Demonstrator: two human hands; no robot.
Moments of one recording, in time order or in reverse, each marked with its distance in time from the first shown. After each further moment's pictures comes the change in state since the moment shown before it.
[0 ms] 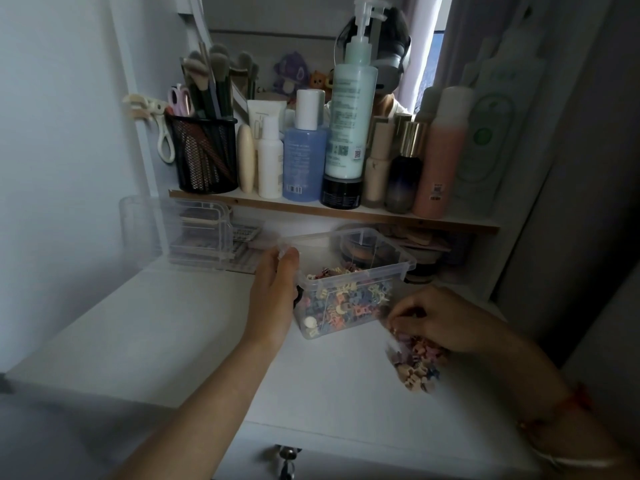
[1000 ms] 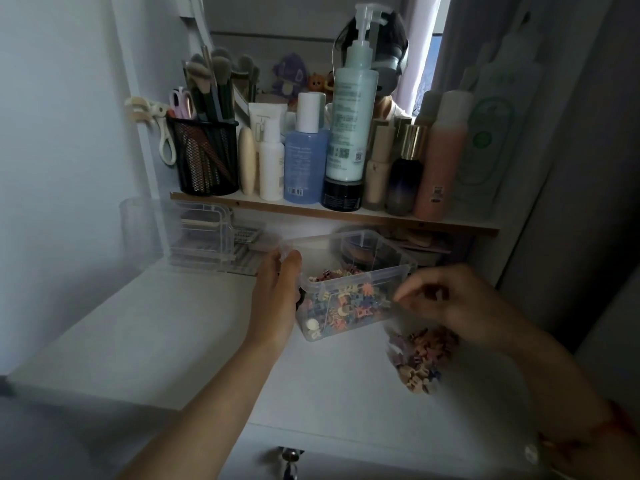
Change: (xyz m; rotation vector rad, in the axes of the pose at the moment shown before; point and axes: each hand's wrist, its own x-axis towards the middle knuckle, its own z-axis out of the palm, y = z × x) left_hand 0.000 0.001 0.000 -0.016 -0.018 -0.010; right_hand -0.019 -0.020 -0.019 0.228 0.248 -0.065
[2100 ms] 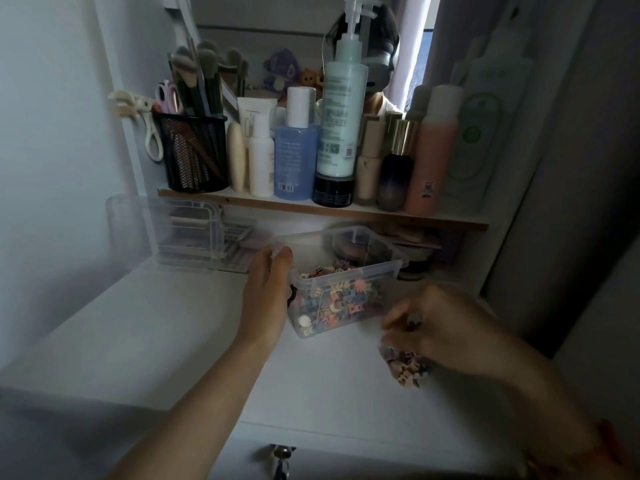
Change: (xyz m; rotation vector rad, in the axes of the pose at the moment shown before) left_hand 0.001 -0.002 0.000 0.042 0.014 -0.006; right_hand -0.018 -0.013 0.013 -0.399 -0.105 0.003
